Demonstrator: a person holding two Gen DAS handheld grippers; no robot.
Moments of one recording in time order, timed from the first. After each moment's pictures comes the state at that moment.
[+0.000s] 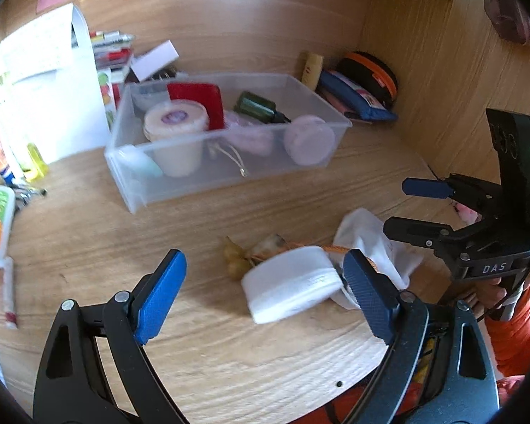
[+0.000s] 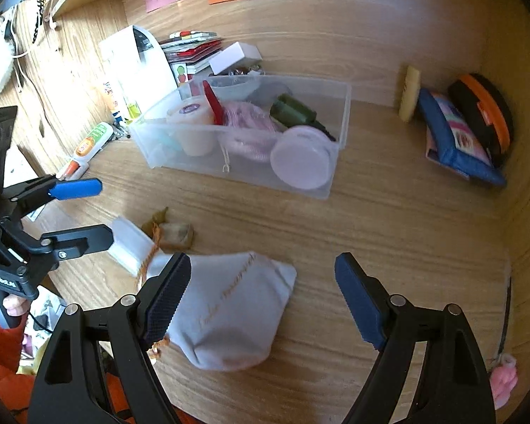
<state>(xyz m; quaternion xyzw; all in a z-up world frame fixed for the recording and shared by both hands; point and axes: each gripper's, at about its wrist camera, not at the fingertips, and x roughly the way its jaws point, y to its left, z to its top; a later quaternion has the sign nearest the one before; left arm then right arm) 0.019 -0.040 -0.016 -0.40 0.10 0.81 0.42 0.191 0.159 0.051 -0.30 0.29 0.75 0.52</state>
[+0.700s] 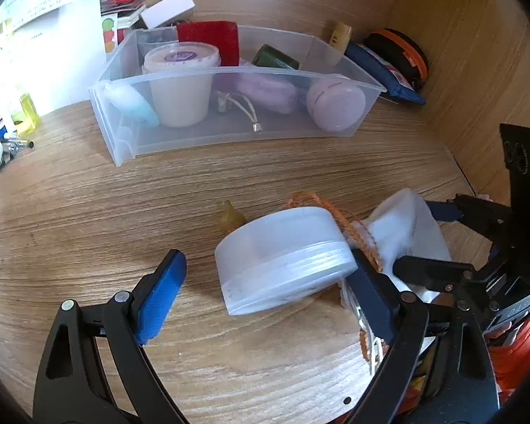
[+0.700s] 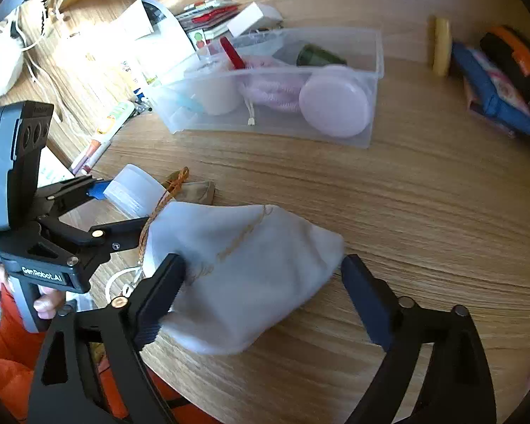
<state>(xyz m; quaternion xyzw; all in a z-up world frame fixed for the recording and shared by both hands) 0.011 -0.028 -0.059 -0.45 0.09 0.80 0.38 0.183 0.163 0.009 -0.30 0.36 0.76 0.44</state>
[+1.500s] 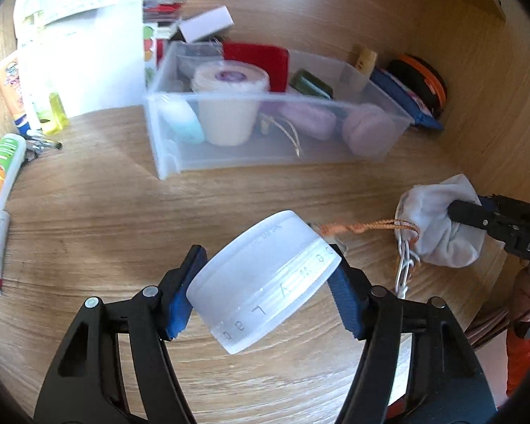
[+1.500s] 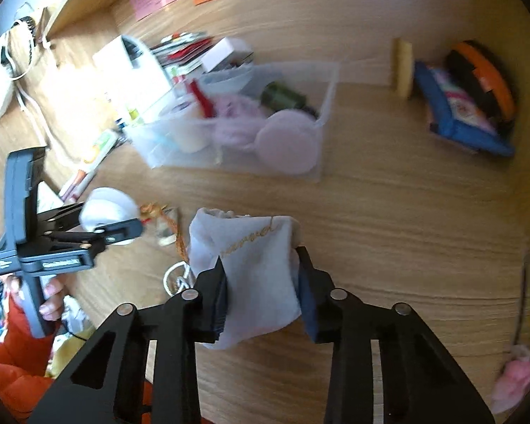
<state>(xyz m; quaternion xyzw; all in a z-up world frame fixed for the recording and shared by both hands) -0.007 -0.053 -0.043 -0.43 0.07 0.83 0.36 0.214 0.160 0.044 -0.28 0.33 0.74 0.51</state>
